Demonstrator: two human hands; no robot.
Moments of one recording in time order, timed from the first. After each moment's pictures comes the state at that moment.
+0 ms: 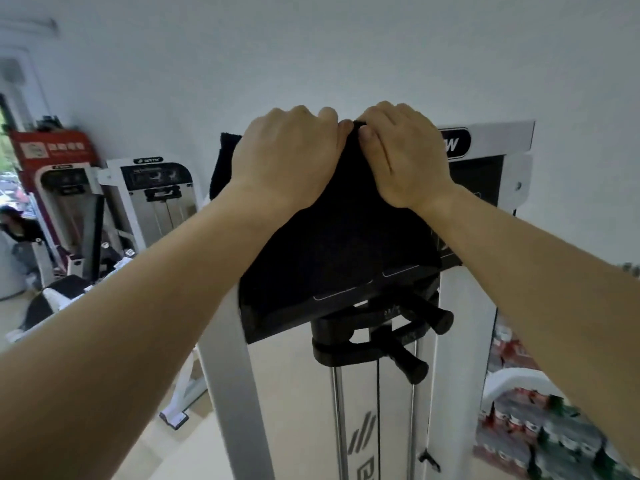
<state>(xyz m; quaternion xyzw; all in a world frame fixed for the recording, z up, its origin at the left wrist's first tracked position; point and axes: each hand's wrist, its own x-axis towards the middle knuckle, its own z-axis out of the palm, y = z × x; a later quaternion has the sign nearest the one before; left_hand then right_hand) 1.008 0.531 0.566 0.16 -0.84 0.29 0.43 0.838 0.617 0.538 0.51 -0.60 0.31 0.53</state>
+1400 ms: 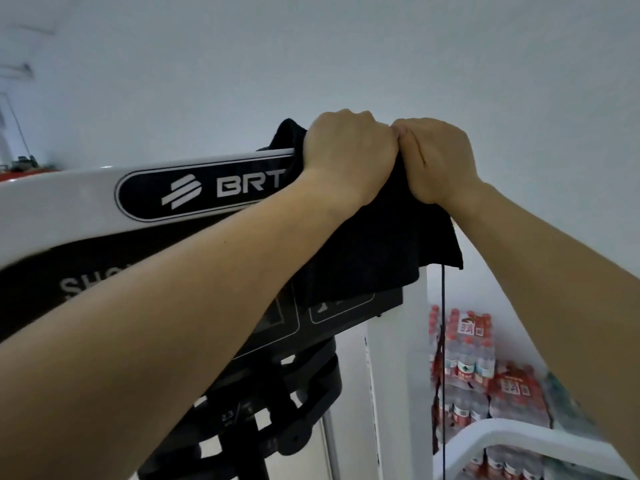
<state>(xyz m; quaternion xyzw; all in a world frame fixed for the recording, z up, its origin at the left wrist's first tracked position) 0.747 0.646 0.582 0.11 -0.84 0.41 0.34 0.595 0.719 0.544 0.47 -0.66 0.33 0.49</state>
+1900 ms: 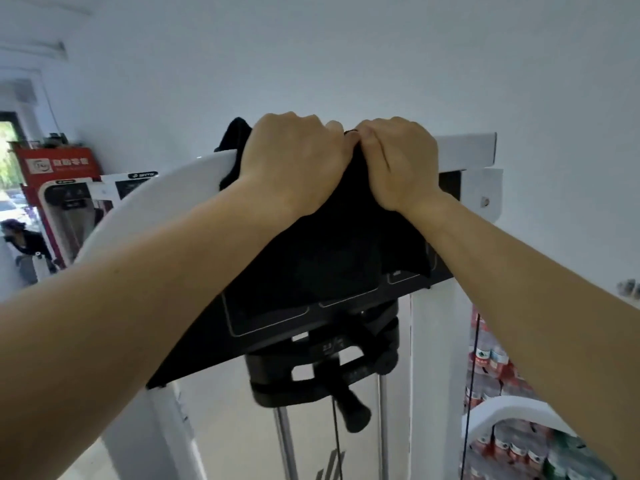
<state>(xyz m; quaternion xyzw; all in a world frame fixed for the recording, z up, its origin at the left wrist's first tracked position) 0.916 0.580 0.575 0.14 -0.81 0.43 0.38 0.752 0.648 0.545 0.48 -0.62 0.37 0.49</state>
